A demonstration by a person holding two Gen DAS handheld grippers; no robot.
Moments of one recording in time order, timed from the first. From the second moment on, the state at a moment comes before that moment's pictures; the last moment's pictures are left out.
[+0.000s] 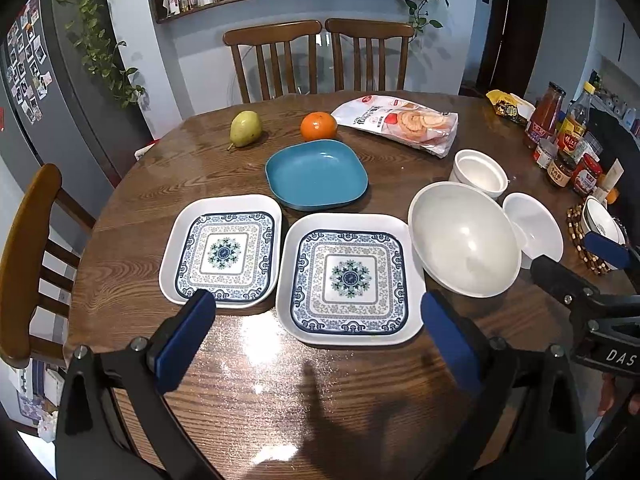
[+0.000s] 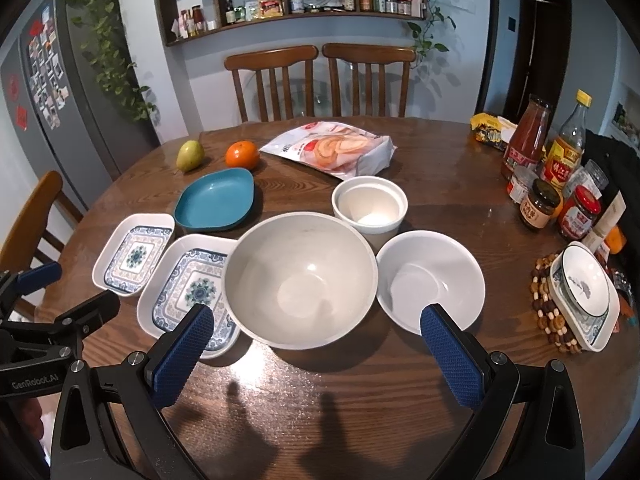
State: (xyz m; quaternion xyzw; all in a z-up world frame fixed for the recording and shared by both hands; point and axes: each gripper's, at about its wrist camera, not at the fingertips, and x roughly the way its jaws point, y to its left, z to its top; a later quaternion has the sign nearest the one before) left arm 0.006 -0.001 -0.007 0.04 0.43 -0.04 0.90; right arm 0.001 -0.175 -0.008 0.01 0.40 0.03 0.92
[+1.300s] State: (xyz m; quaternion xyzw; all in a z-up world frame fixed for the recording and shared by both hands) left arm 0.006 -0.002 -0.012 0.04 0.43 -0.04 0.90; right arm 0.002 -0.172 -0.012 0.01 0.40 0.04 0.92
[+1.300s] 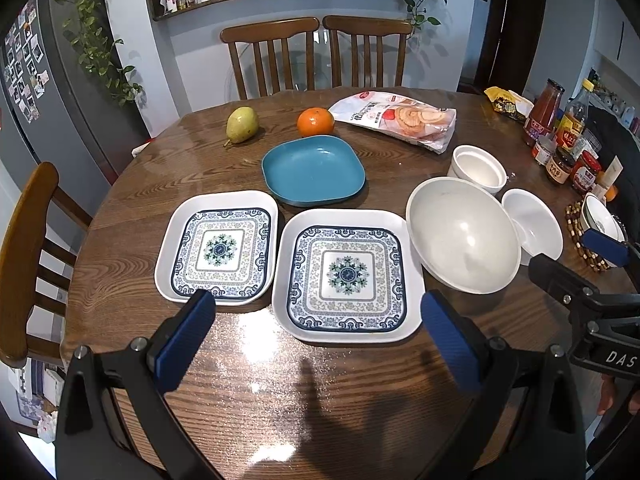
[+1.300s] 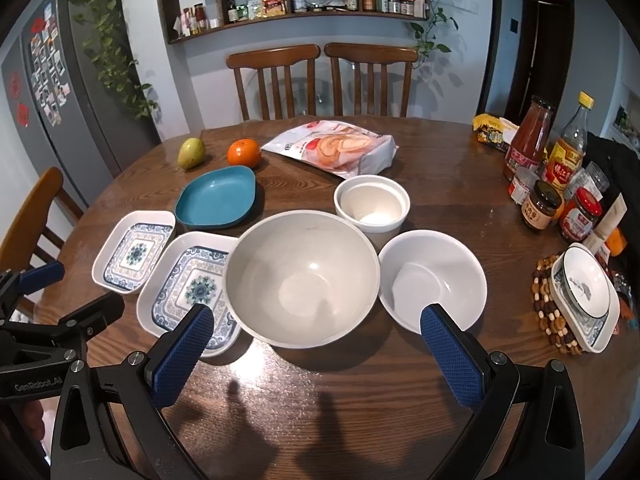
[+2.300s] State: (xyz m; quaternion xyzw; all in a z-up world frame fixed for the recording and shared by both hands) left arm 0.008 0.003 -0.018 0.03 0.45 -0.05 0.89; right arm -0.003 -0.176 -0.009 0.01 0.40 0.03 0.92
